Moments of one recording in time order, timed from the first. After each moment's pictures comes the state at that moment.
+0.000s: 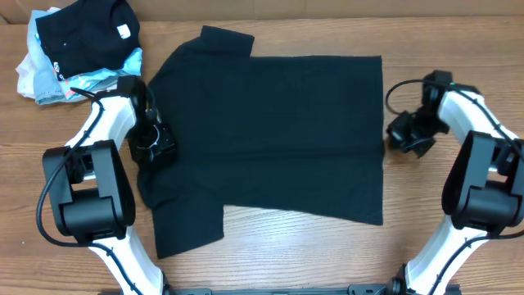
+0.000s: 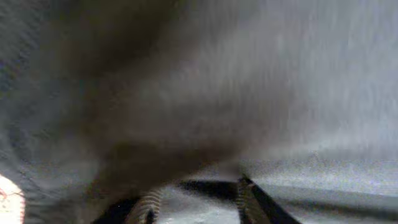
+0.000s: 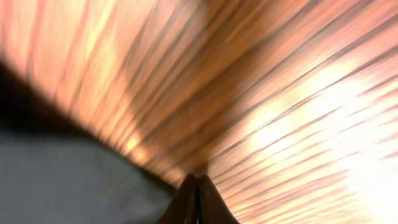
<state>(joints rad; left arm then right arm) 0.13 2.05 1.38 -0.99 0.16 -0.23 -0.22 2.07 1.43 -0.99 -0.19 0.60</state>
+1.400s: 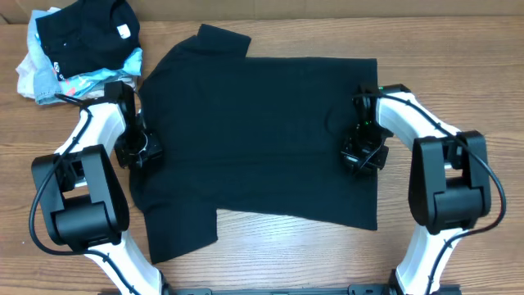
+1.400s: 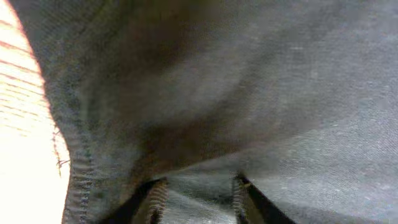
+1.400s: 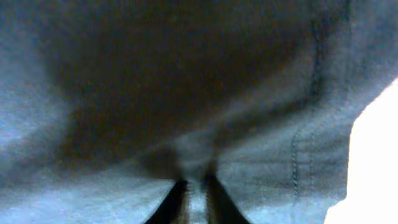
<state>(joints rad) 0.20 2.01 1.32 -0.95 0.04 -0.23 0.13 2.05 1.35 -1.12 -0.13 0.55</state>
